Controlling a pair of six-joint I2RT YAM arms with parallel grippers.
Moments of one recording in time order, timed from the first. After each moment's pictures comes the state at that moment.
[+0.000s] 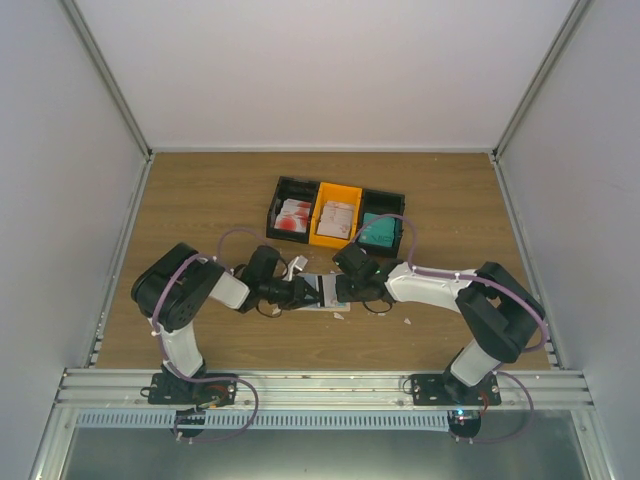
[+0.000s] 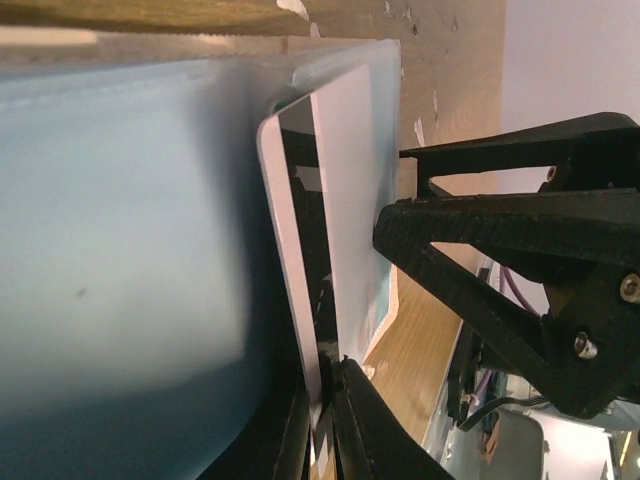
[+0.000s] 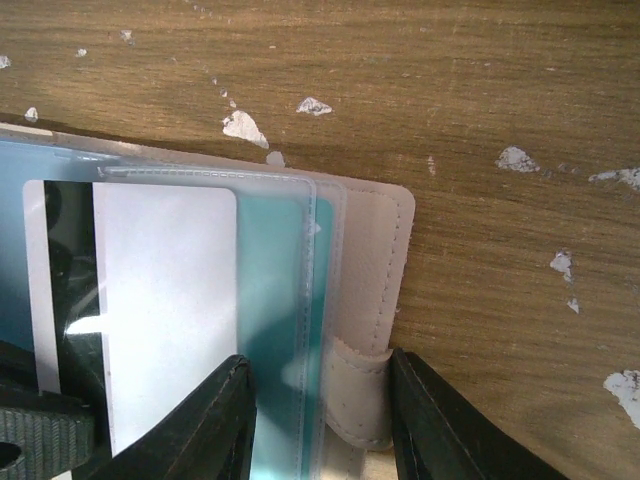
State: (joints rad) left arm -0.55 1.81 0.51 0.56 0.81 -0.82; right arm 0.82 1.62 0.82 -0.34 0.07 0.69
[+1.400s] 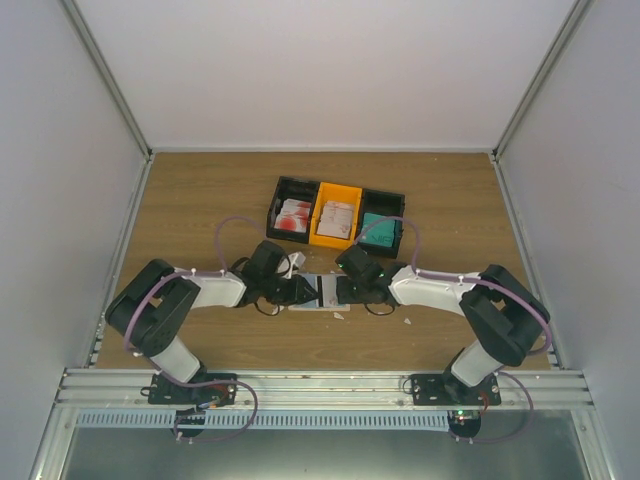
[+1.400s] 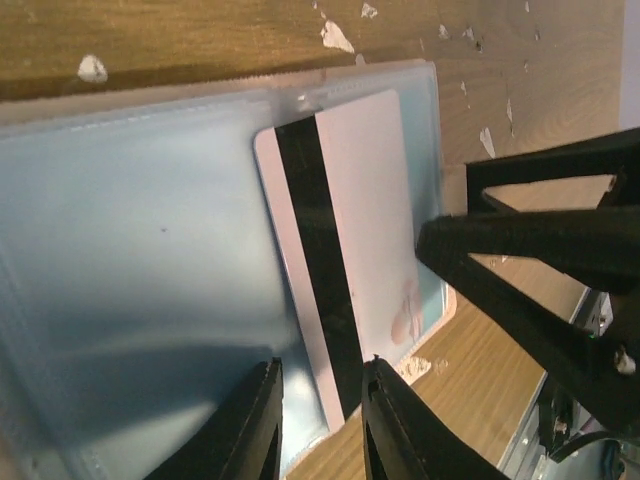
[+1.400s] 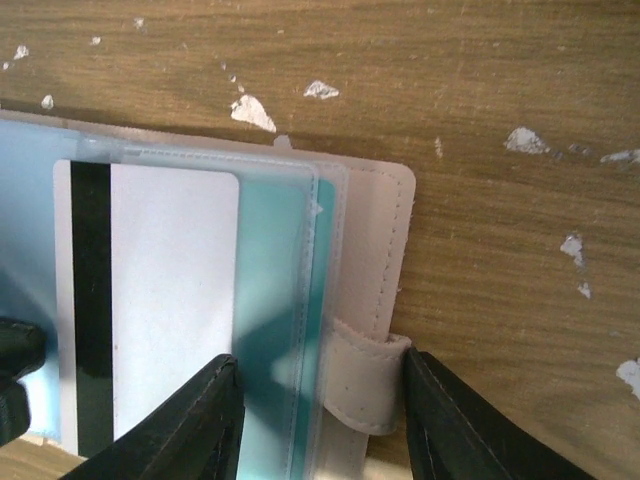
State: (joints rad) left arm -0.59 1.60 0.58 0.13 0.57 -0.66; right arm 0.82 1.59 0.78 -0.29 0.05 0.70
